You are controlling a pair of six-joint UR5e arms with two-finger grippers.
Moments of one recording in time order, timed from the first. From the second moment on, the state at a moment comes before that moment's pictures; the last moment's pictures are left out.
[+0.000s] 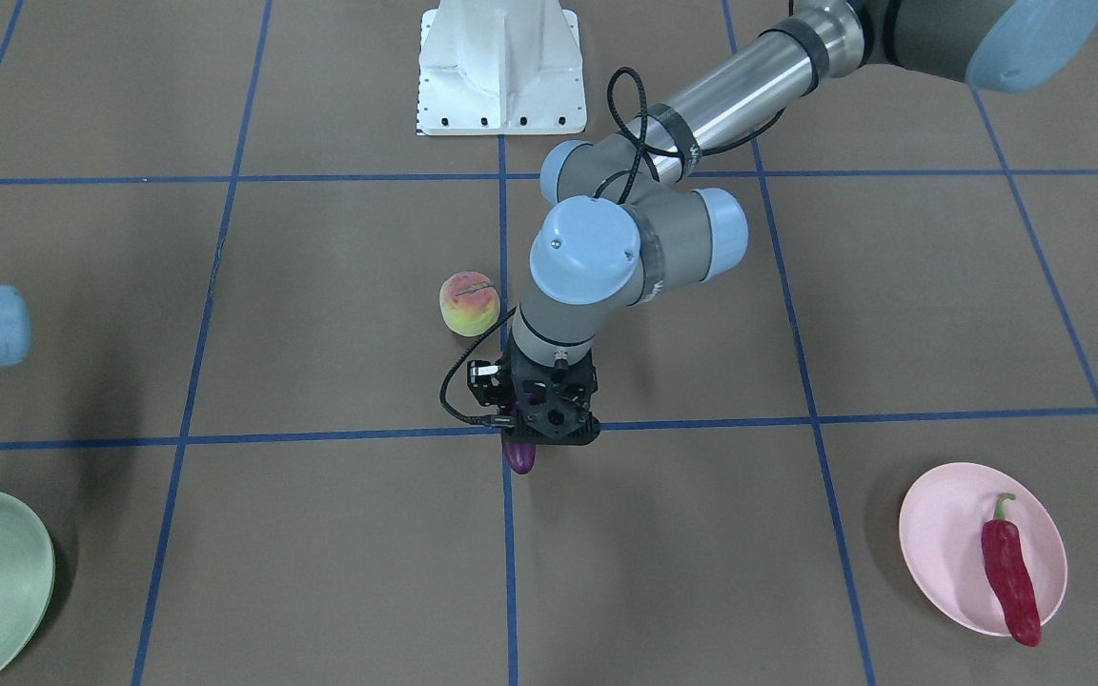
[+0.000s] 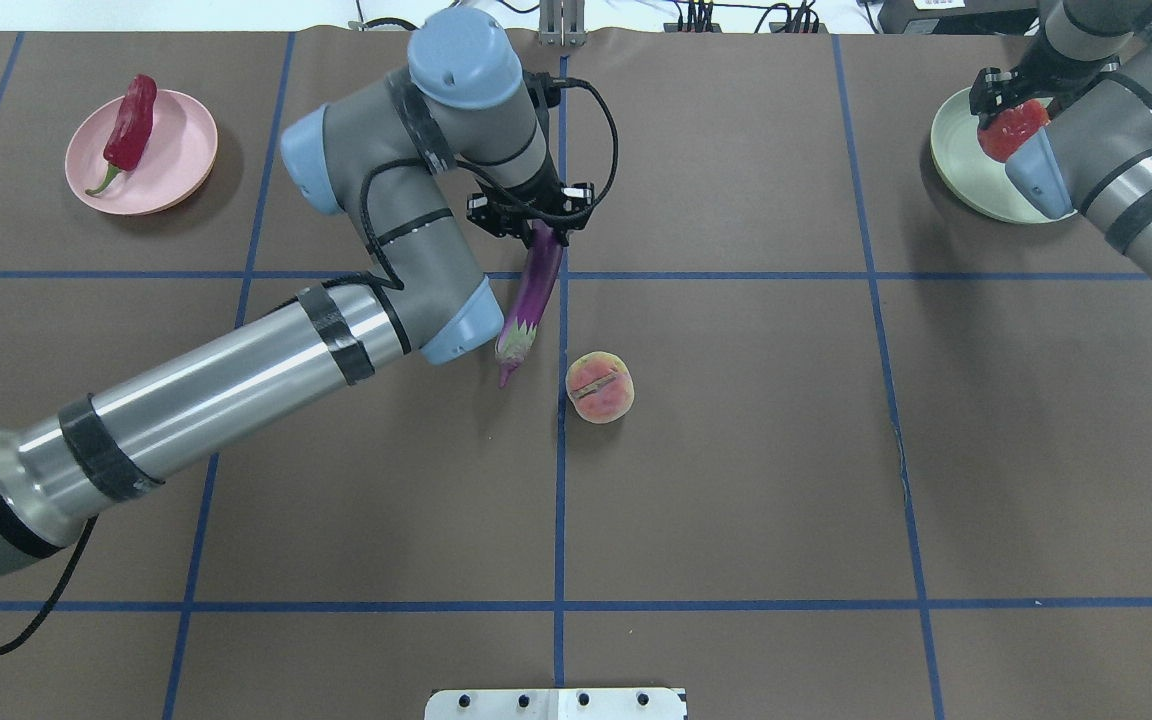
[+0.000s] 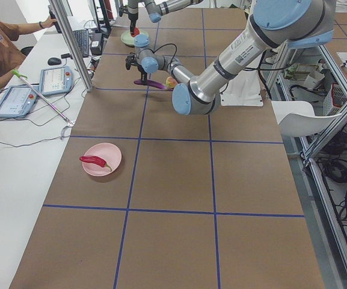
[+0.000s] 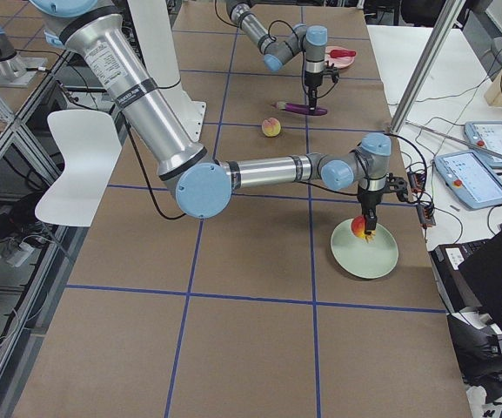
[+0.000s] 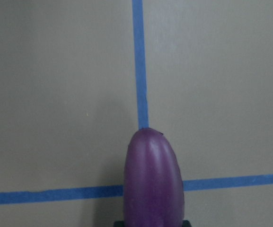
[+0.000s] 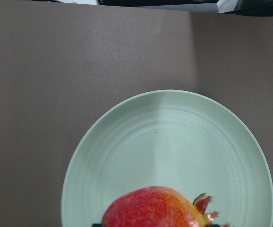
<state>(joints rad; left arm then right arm) -0.75 -2.59 -1.09 -1.93 -2.11 -1.11 1.16 -0.97 1.06 -1.26 1.98 0.60</state>
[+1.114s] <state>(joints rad) -1.08 -2.56 -1.03 -1.70 -2.24 -0.61 1.12 -0.95 1.18 -1.34 1.96 0.59</state>
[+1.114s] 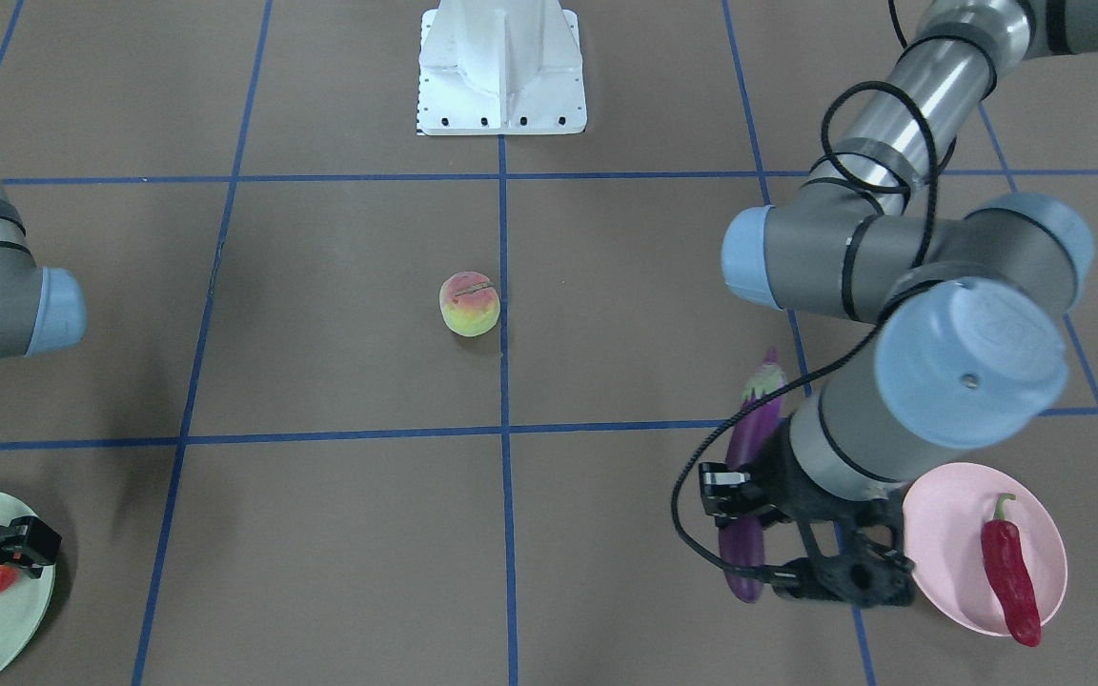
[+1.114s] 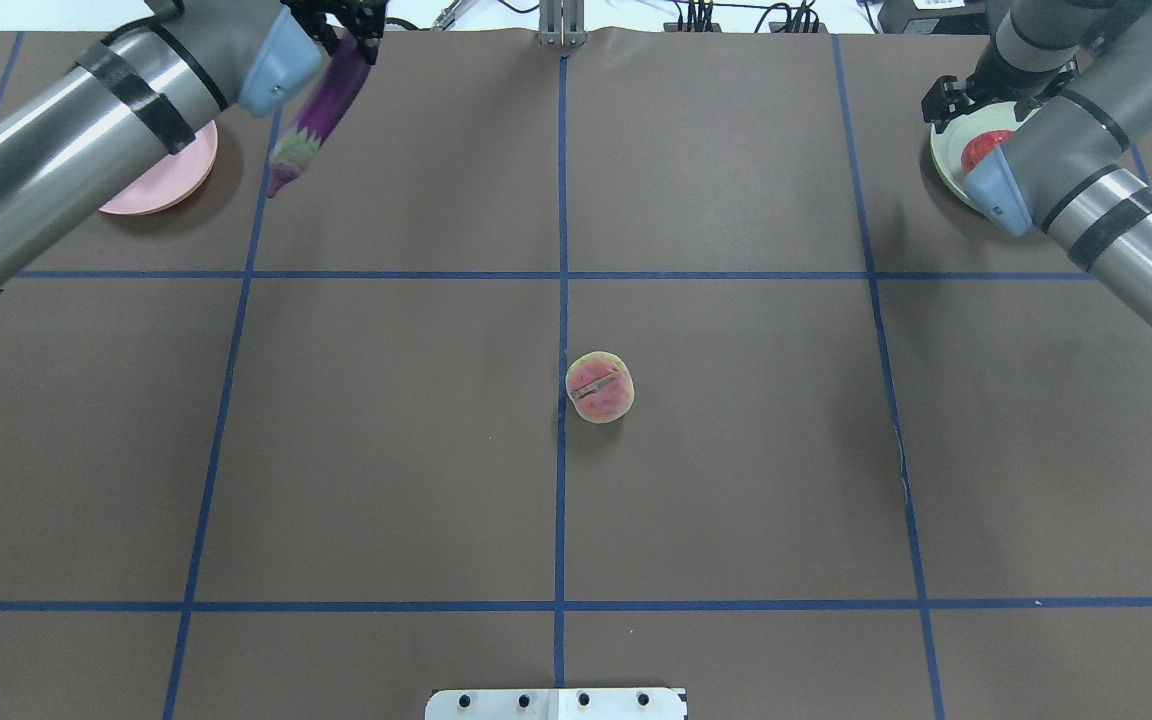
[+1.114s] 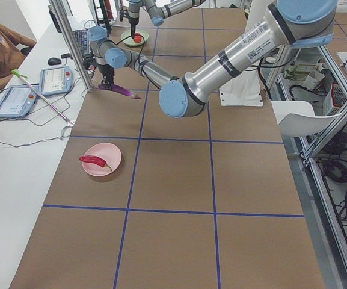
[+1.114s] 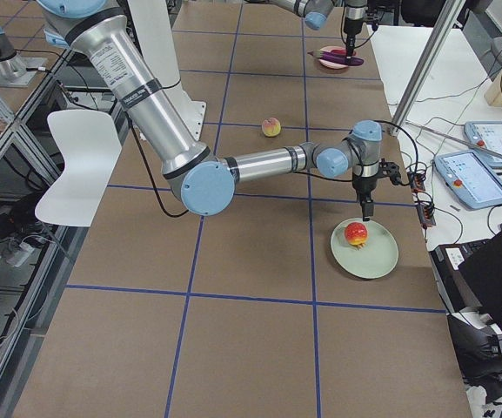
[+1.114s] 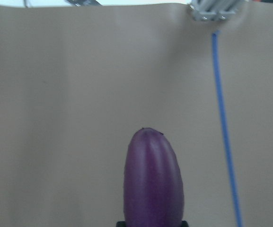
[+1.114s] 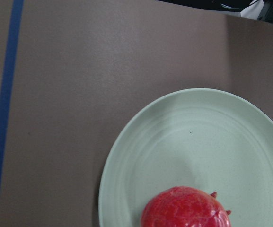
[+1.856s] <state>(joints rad) -1.14 -2.50 -0.86 -1.75 -1.93 -0.49 1.07 -0.92 1.44 -1.49 2.16 0.94</state>
